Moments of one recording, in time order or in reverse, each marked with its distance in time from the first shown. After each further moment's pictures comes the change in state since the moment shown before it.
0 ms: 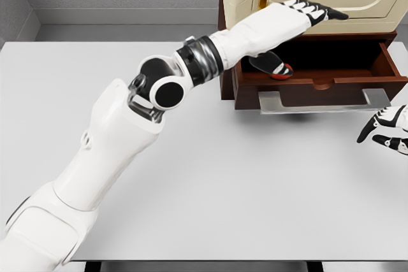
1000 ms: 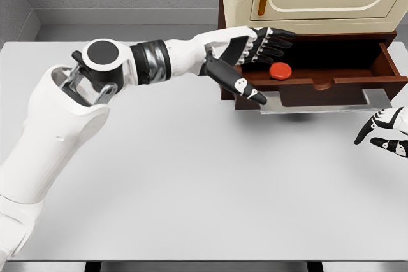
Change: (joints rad) left arm -0.055 0.238 0.007 -0.101 1.077 0.761 -0.064; right arm -0.003 0.000 0.012 0.000 0.001 0.000 0.000
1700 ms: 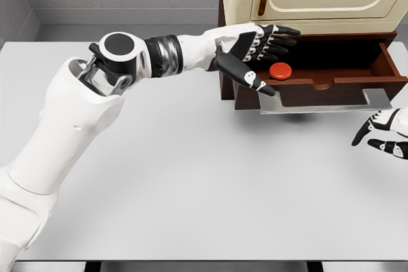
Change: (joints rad) left arm -0.028 -0.059 -0.014 0.107 -0.009 0.002 -0.007; right arm -0.006 0.000 0.019 0.000 0.001 0.000 0.000
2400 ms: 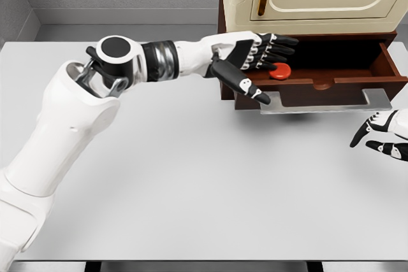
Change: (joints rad) left arm 0.014 0.020 0.001 0.002 0.041 -0.001 -0.045; right arm -0.003 0.000 0.009 0.000 0.002 0.000 0.000
